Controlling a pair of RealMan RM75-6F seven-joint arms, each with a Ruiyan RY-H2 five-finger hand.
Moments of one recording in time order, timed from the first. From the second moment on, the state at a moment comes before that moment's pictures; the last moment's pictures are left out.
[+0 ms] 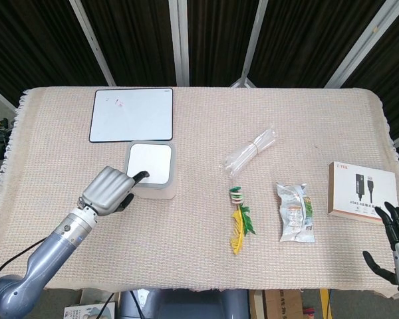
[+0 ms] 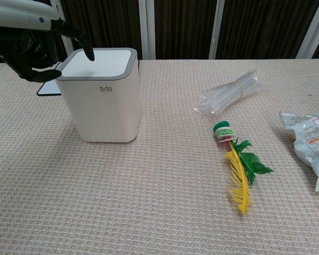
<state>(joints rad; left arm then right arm) -0.78 -1.03 -0.20 -2.16 0.89 0.98 0.76 -0.07 -0.92 0.01 -1.82 -1.62 1.63 0.00</state>
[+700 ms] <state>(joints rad) -0.85 -1.11 -0.11 -2.13 0.82 1.05 0.88 -0.07 -0.91 0.01 -1.81 -1.61 1.62 0.02</state>
